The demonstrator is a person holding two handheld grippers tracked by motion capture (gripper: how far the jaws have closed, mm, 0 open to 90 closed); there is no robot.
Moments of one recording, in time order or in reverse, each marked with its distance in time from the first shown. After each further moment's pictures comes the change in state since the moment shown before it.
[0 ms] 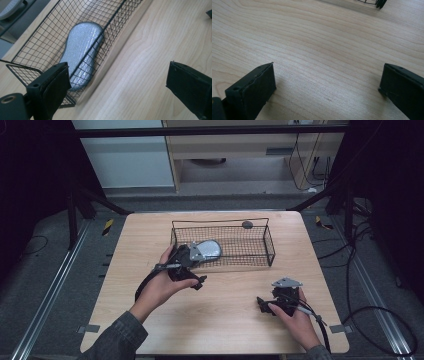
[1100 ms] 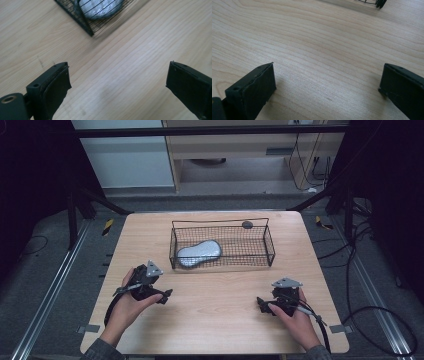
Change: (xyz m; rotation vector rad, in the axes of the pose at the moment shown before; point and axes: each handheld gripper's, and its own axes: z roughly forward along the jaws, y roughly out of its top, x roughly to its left) left arm 0.029 -0.122 -0.005 0.042 0.071 -0.265; right arm 0.000 0.000 0.000 0.000 -0.003 -0.002
